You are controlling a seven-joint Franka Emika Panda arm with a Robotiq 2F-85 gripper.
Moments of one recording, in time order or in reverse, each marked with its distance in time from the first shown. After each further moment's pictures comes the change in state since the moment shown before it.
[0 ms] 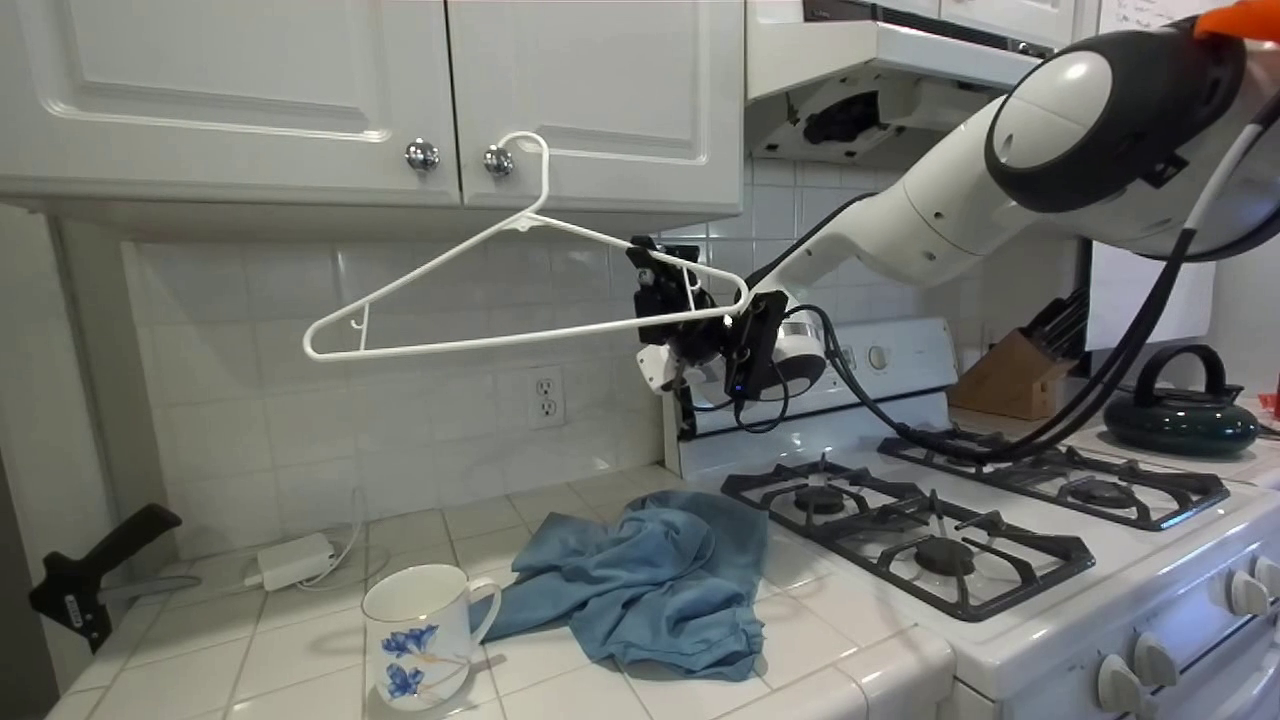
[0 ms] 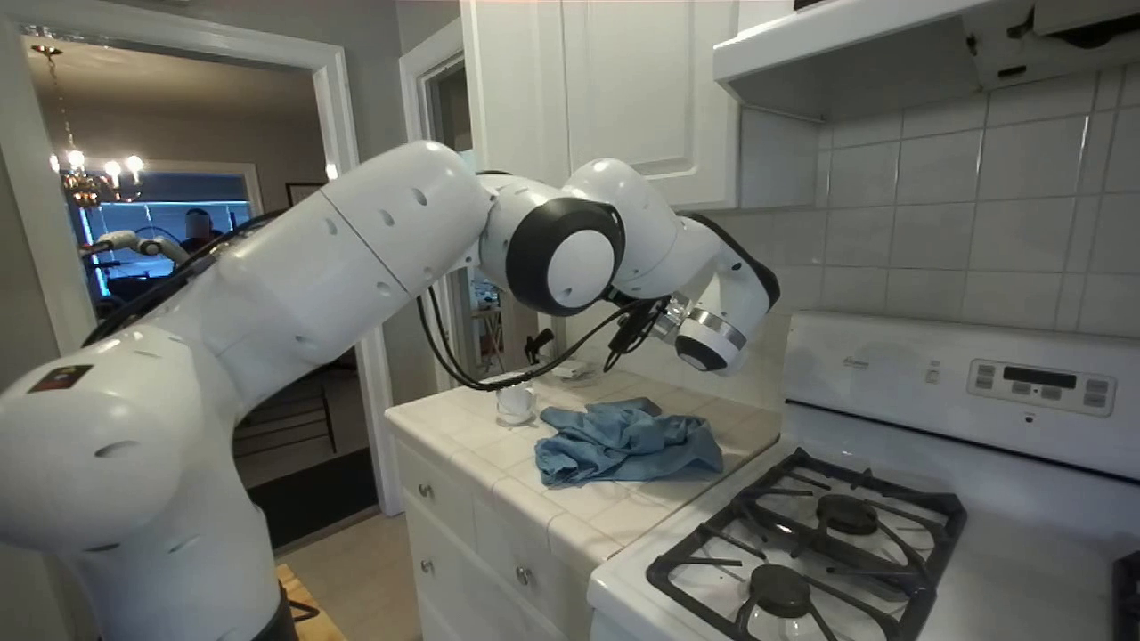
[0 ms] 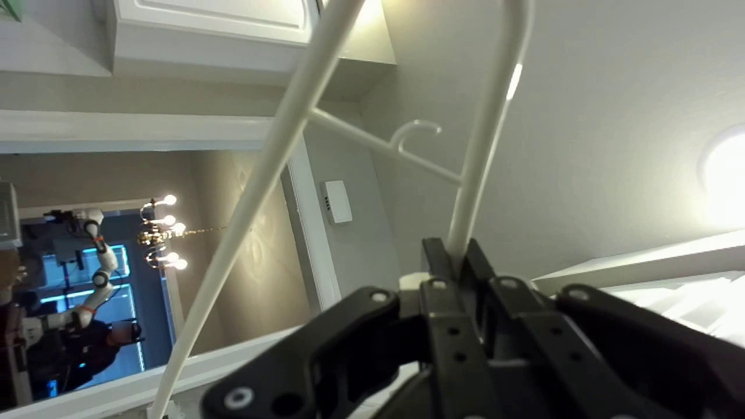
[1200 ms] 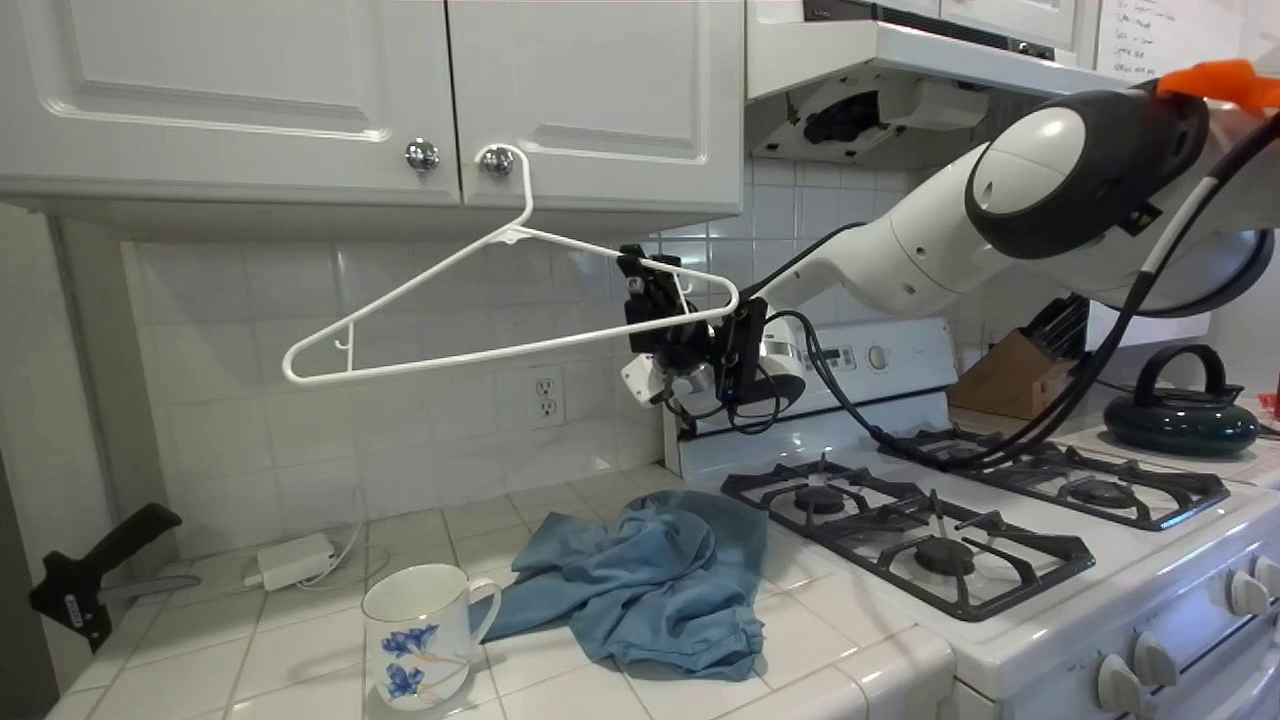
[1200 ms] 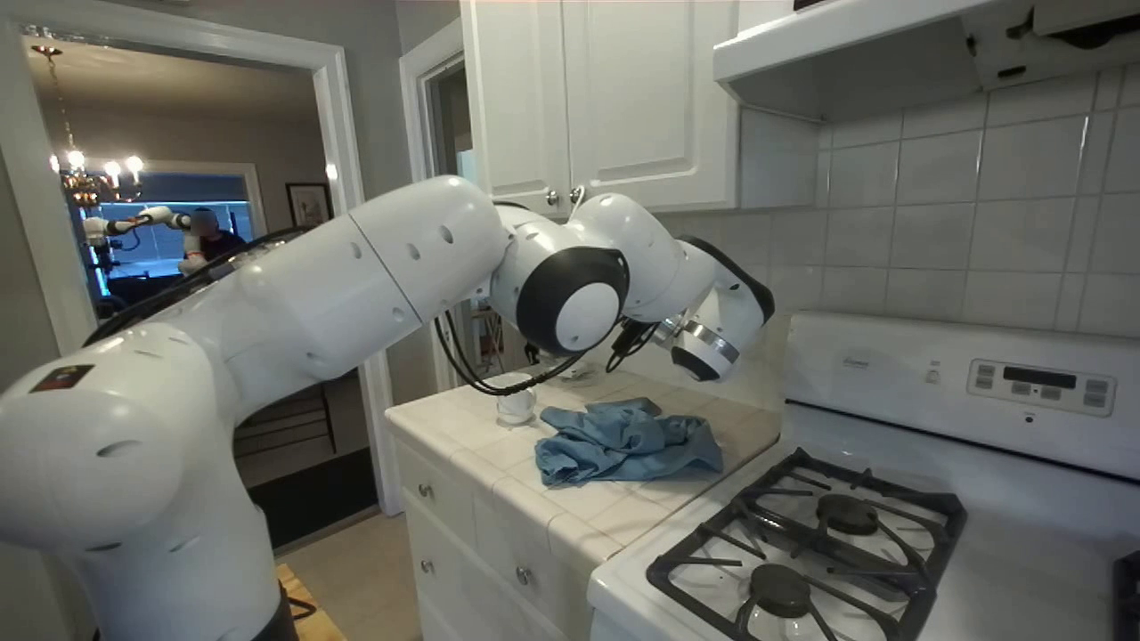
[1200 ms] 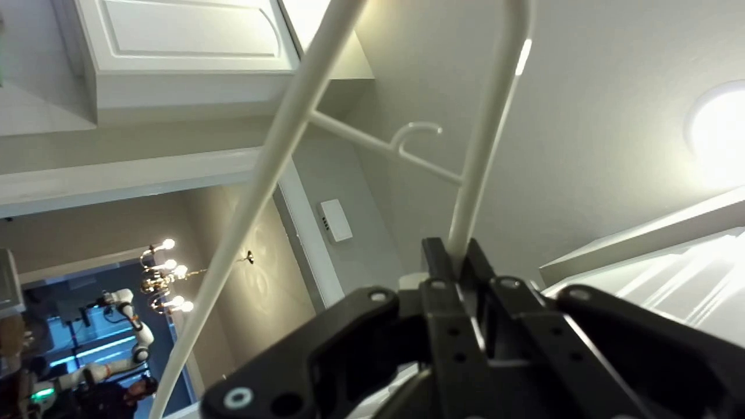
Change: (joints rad) arm 0.006 0.120 0.072 0.130 0.001 0.000 0.184
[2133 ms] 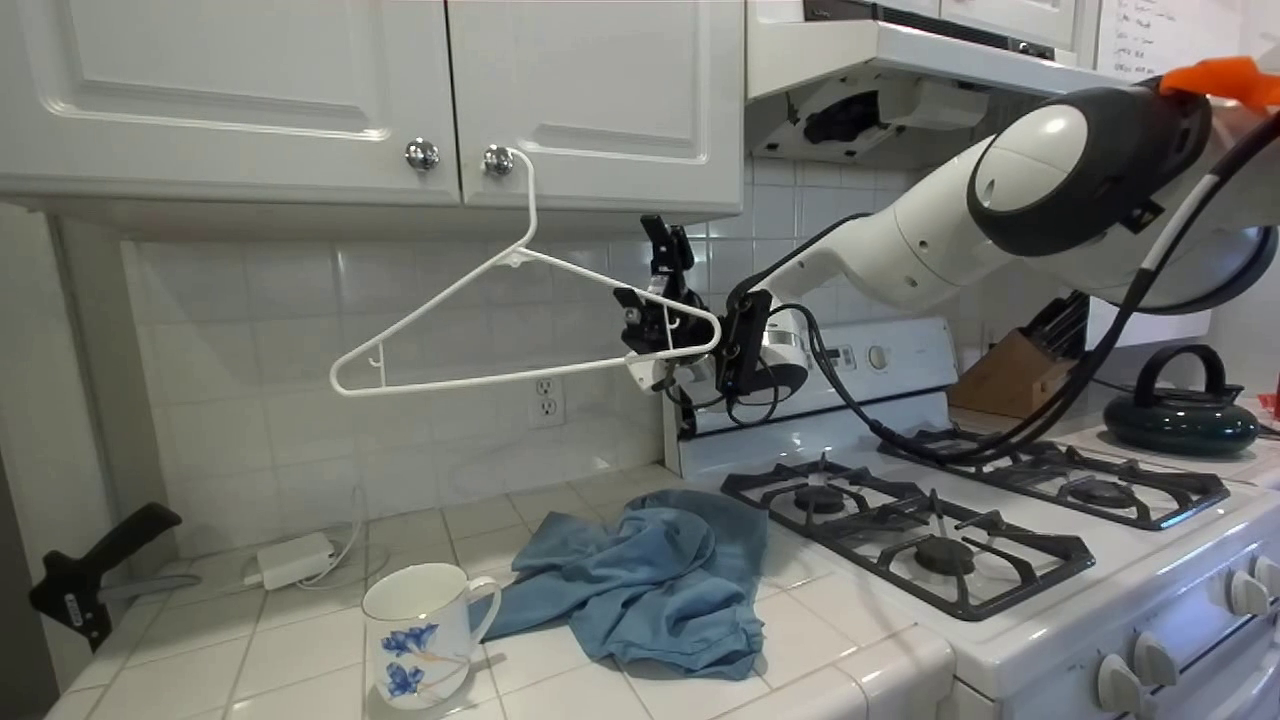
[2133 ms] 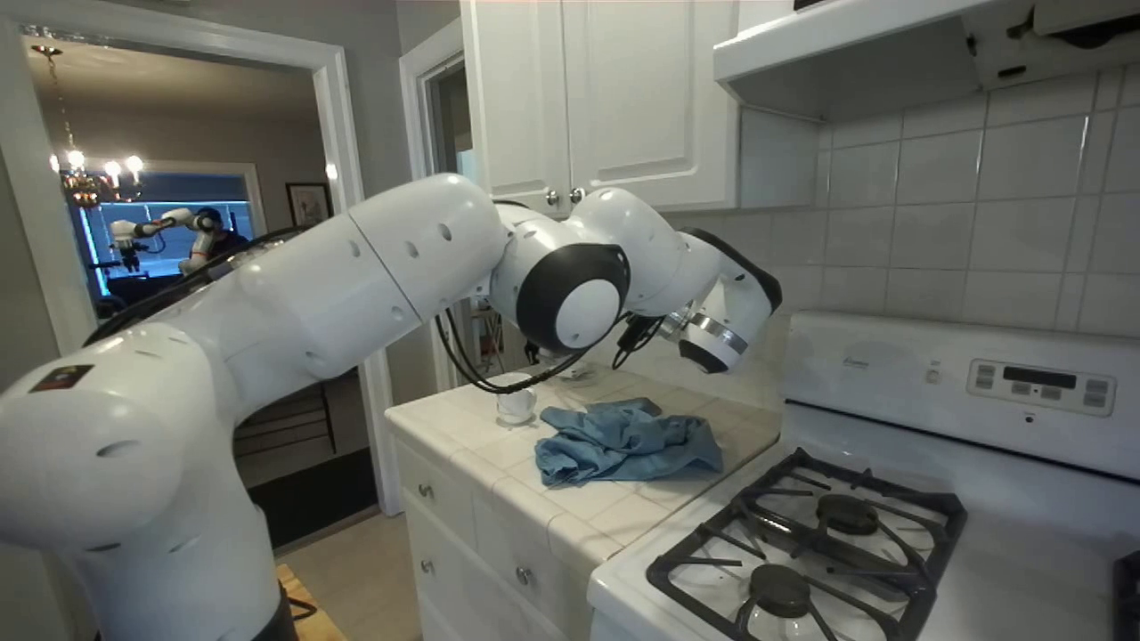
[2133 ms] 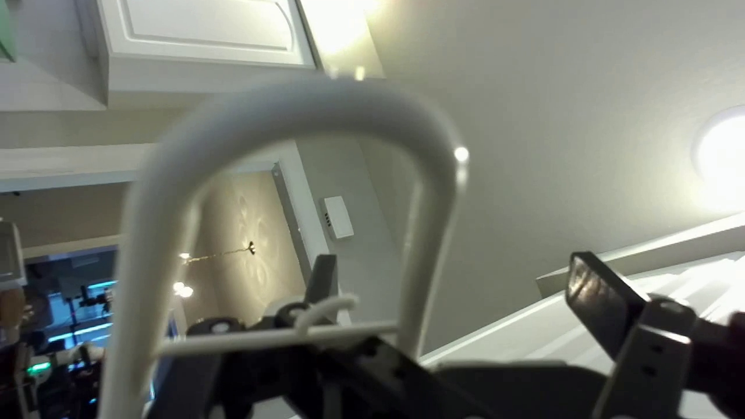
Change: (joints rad) arm -0.002 -0.007 -0.011 0.033 -0.004 0.000 -0.040
